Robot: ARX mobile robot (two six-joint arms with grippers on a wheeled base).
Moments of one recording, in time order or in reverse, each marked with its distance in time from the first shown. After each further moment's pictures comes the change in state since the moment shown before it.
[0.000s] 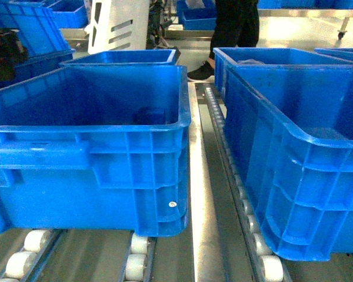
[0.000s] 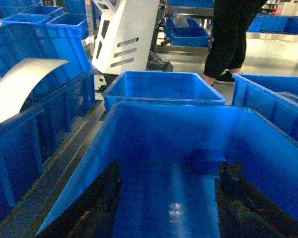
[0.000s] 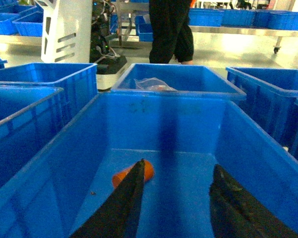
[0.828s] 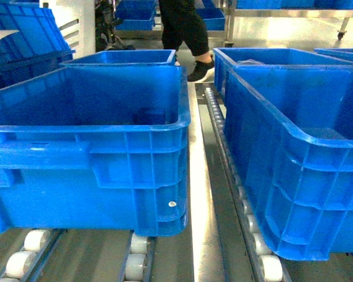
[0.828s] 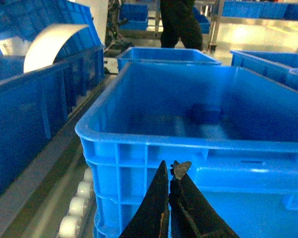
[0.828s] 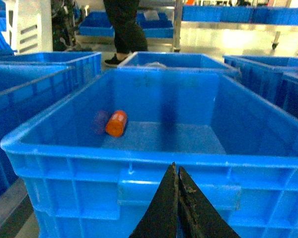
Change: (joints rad) left arm 0.065 -0.552 -0.526 -0.074 0.062 0.008; right arm 0.000 -0.529 -0.372 -0.188 0.003 0.006
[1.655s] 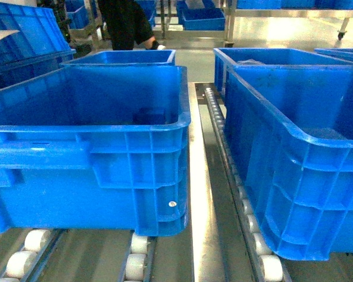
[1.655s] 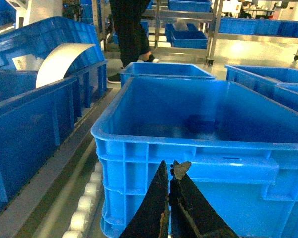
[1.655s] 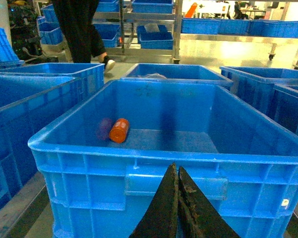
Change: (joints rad) left arm 0.000 -0.605 -0.034 -0.518 0.000 0.000; right arm 0.000 -0.502 -0.002 -0.455 0.000 0.000
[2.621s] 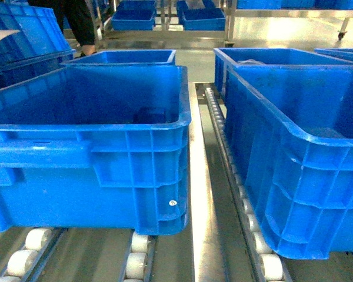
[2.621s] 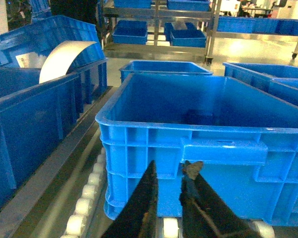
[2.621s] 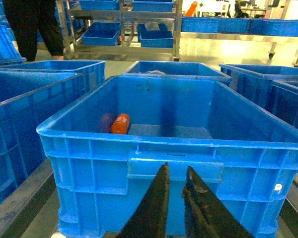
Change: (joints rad) left arm 0.000 -0.374 0.000 -0.387 0.000 0.003; right arm 0.000 -0.272 0.000 -0.284 0.000 0.000
